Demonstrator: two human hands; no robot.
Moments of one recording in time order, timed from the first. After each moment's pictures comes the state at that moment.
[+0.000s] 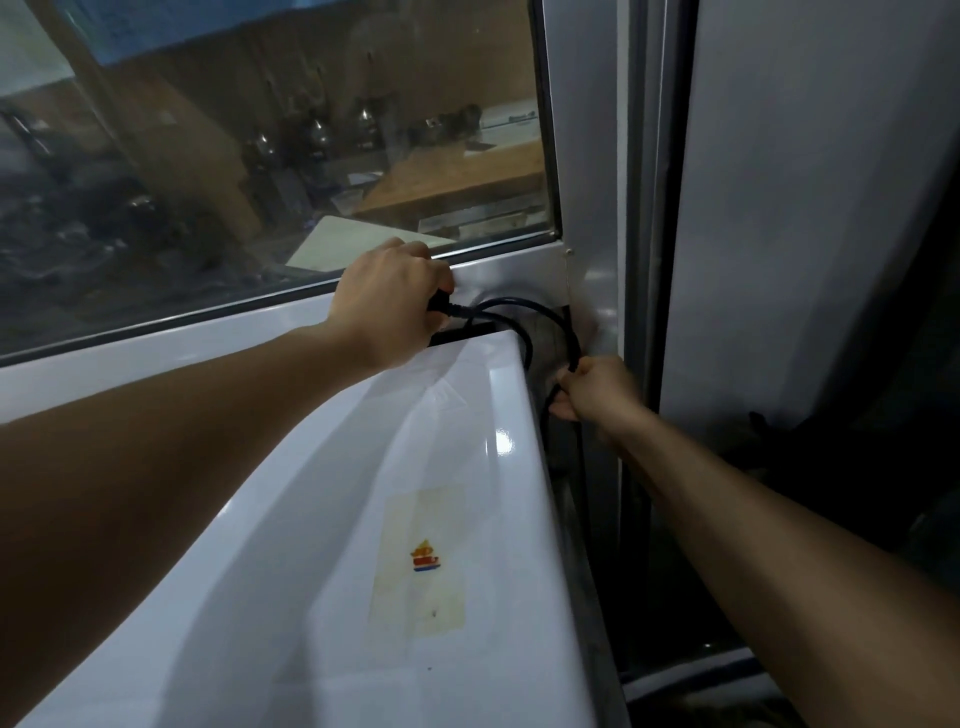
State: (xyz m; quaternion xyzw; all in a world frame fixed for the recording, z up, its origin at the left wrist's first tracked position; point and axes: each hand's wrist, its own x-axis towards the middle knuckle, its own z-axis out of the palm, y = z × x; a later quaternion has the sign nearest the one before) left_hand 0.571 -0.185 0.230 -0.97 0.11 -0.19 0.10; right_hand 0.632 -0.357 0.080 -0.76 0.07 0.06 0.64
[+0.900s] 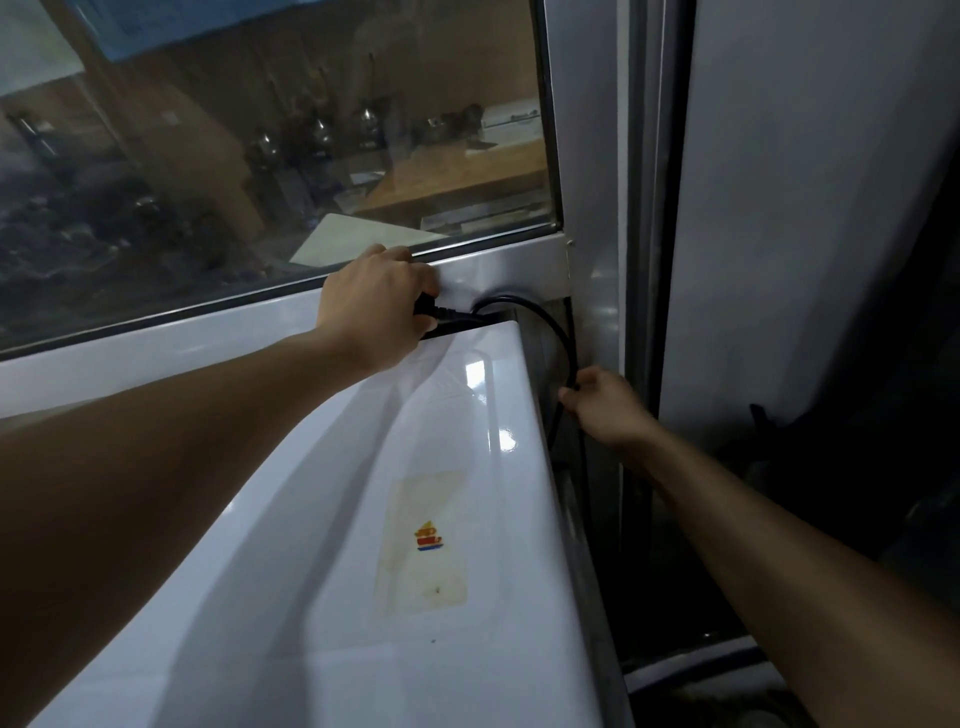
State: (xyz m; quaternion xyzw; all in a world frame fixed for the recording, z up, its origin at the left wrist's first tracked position) left_hand 0.566 -0.171 0.218 -0.97 0.07 -0.20 0.08; right_hand 0.614 -0.370 0.061 -0.82 -0.01 0.08 0.56
